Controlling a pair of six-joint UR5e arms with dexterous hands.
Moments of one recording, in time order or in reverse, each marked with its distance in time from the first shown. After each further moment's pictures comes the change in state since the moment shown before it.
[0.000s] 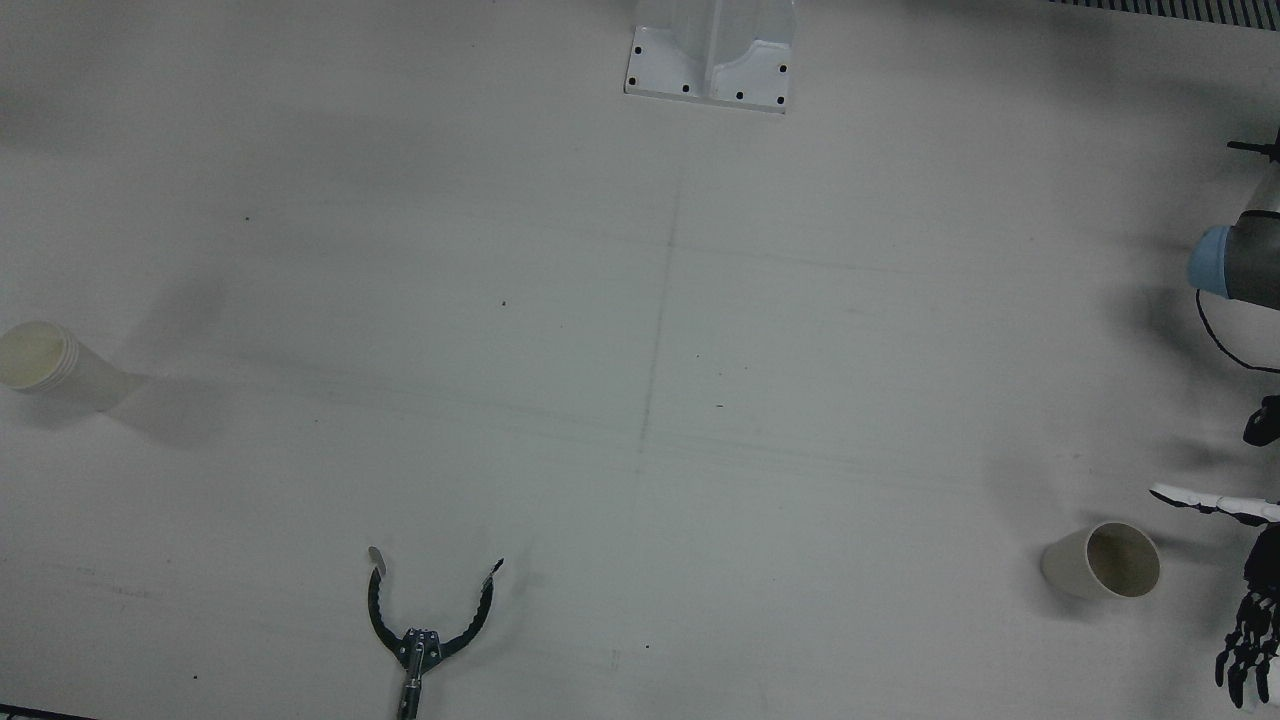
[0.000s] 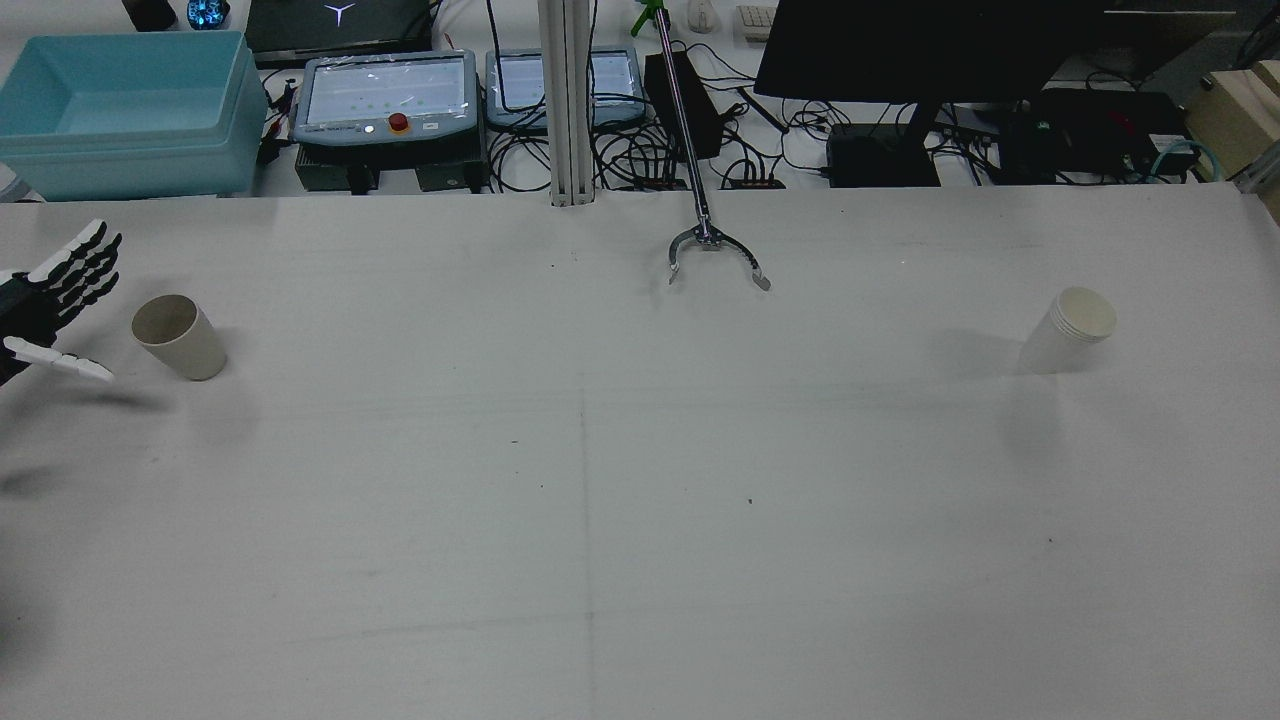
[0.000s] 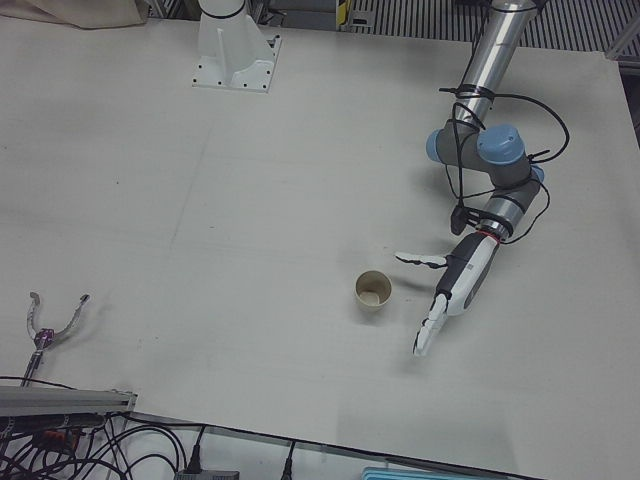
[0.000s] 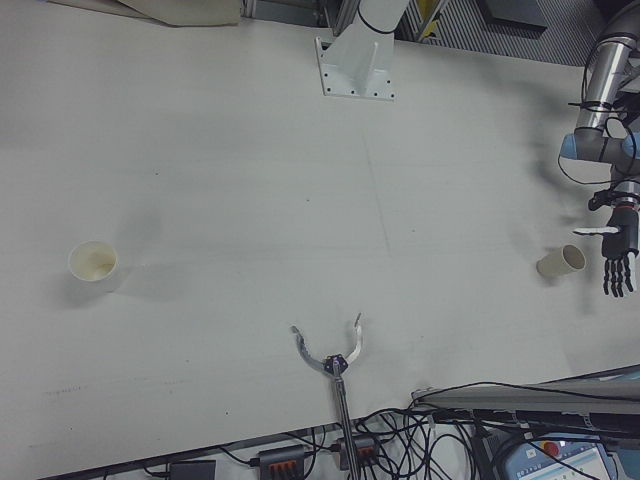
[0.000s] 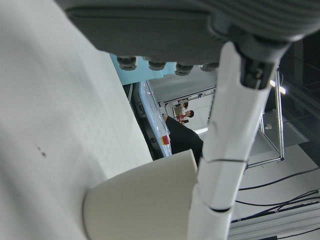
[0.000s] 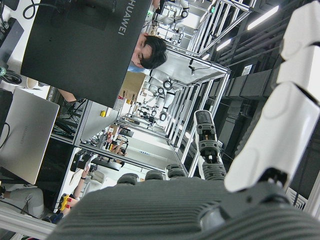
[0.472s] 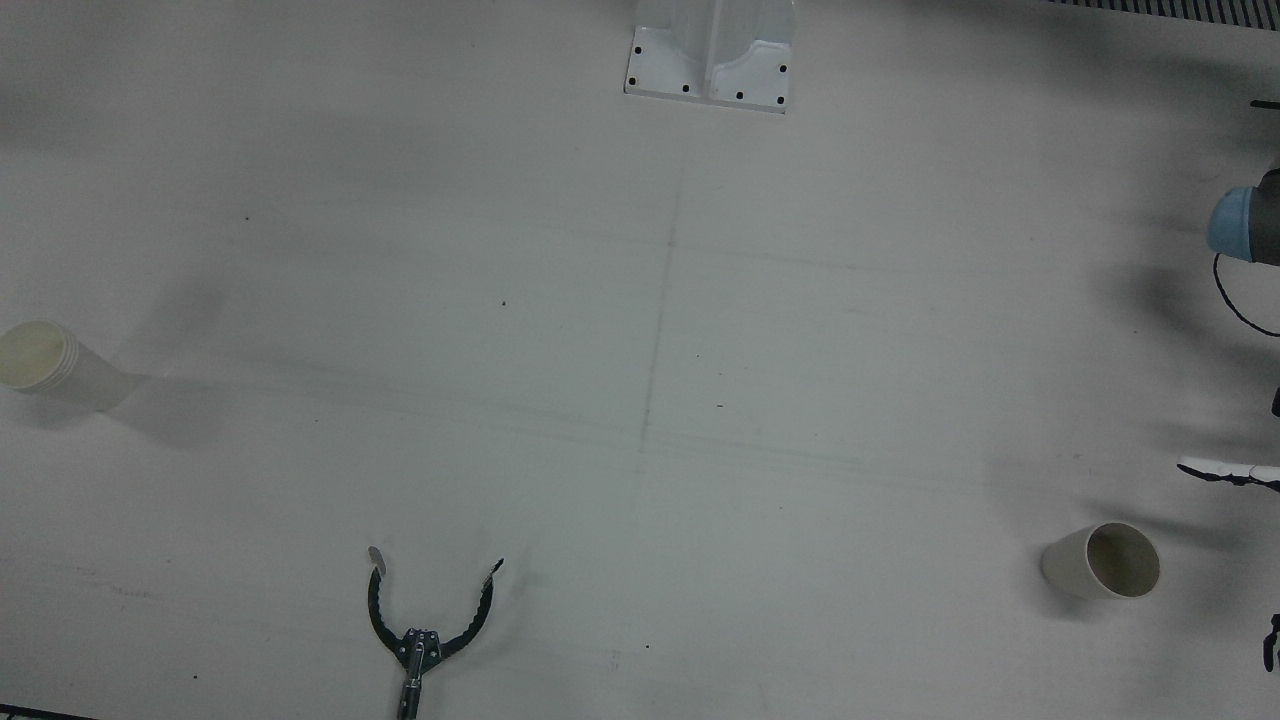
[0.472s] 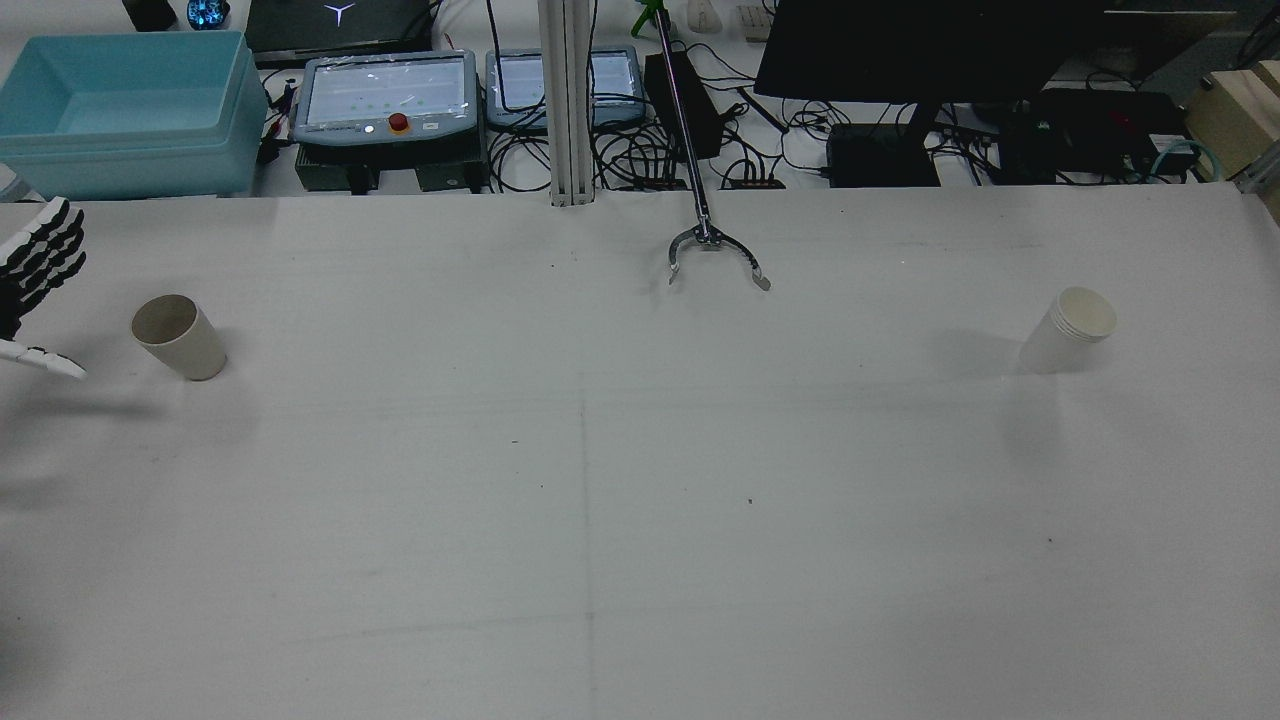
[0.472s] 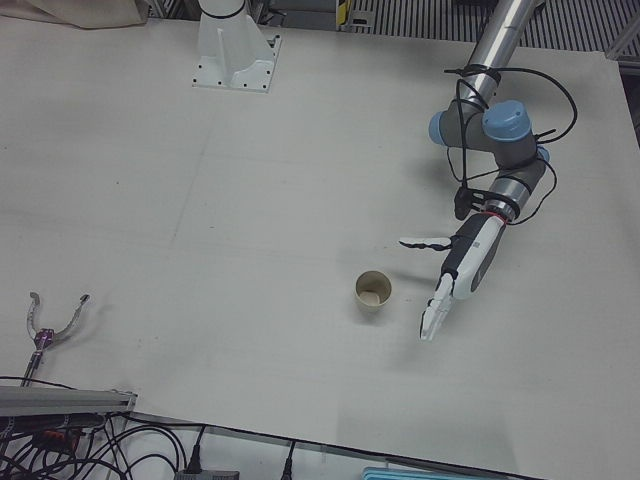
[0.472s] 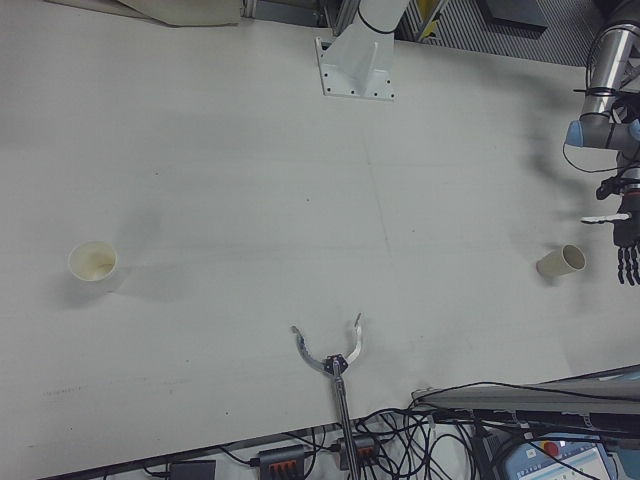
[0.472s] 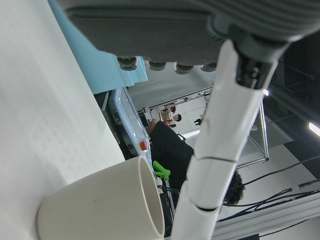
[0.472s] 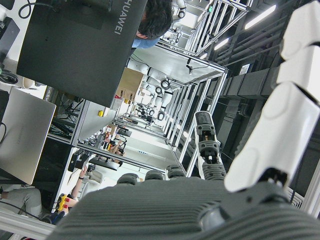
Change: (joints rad) left arm -0.021 0.079 -0.154 0.040 -0.019 0.040; right arm 0.005 0.000 0.006 0.001 0.001 0.004
